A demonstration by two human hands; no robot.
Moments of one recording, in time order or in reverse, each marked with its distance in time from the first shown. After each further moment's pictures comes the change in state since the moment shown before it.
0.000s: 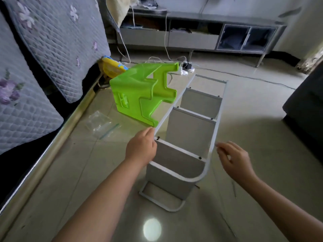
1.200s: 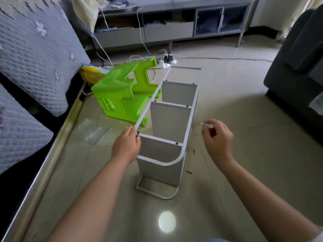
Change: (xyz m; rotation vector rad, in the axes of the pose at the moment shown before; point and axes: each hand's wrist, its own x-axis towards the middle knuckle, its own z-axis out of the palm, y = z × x) left_hand -0.002 0.021 0.003 0.144 -0.181 -0.071; right_hand -0.011 -0.019 -0.023 0.219 0.346 0.367
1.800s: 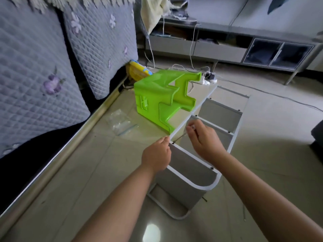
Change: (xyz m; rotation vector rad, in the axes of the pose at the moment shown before) left_hand -0.005 -0.013 0.014 -0.220 0.085 -0.070; right_hand 0.032 -0.091 0.086 -0.017 -0.587 -0.537
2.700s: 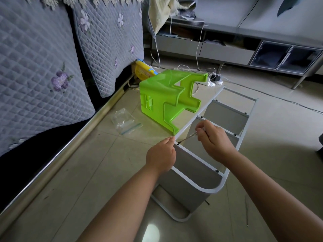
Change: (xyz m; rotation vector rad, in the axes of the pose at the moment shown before) left_hand -0.001 -0.002 0.001 -0.030 -0.006 0.001; right_hand 0.005 0.003 -0.010 0.067 -0.136 0.043
